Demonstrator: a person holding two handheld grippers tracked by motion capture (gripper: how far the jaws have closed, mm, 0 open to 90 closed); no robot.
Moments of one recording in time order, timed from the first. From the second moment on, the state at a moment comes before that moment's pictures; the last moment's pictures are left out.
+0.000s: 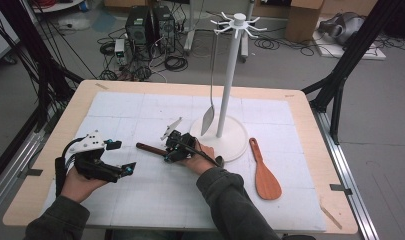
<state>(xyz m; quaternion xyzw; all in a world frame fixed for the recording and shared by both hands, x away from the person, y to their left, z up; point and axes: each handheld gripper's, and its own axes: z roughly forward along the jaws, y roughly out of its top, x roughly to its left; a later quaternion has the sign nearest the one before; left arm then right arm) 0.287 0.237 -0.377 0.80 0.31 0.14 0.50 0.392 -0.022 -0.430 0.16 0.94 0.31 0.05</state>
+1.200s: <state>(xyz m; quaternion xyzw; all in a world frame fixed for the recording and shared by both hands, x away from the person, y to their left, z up) 0.290 0.234 -0.378 0.80 0.32 0.14 0.50 0.378 -0.039 -0.396 0.17 0.91 0.37 0.03</state>
